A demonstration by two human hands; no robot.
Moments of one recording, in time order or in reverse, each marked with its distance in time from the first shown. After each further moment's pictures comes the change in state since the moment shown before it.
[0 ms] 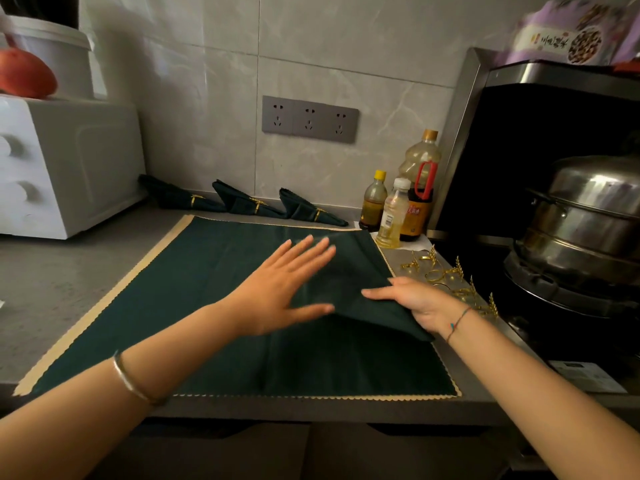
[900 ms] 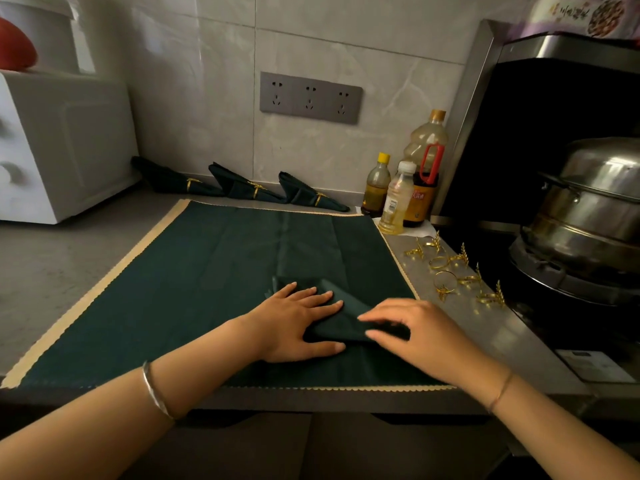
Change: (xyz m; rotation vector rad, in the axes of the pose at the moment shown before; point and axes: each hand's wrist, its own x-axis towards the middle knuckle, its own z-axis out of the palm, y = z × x) left_hand -0.007 0.012 0.045 -0.008 -0.476 -0.101; right_hand -0.054 0.042 0.014 -1.005 0.121 -0.732
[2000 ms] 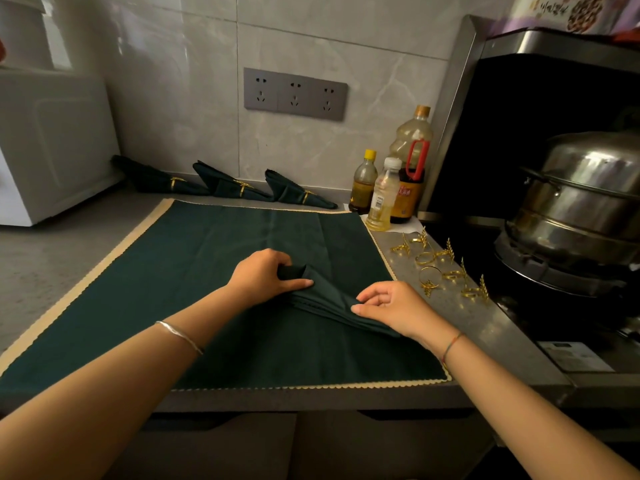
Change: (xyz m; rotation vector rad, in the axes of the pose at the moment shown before) left_hand 0.046 -0.046 -0.011 -0.351 0.427 -0.333; right_hand 0.033 0.025 0.014 0.558 0.001 0.563
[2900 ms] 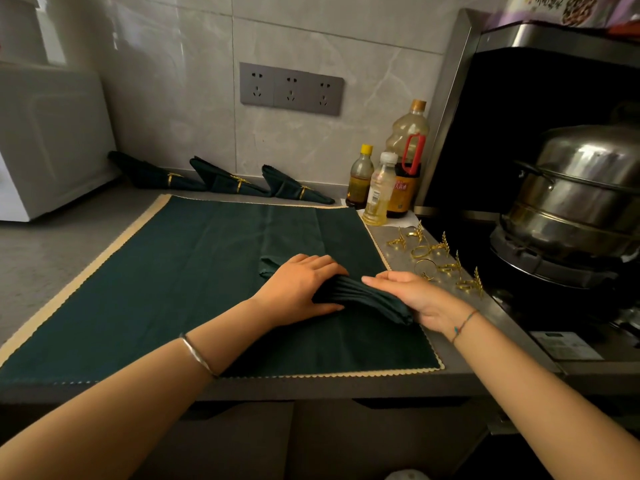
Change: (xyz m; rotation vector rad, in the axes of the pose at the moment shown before) left_hand -0.020 0.044 0.023 0.181 0.052 0.577; right_hand 0.007 0.007 -0.022 0.283 -0.101 0.225
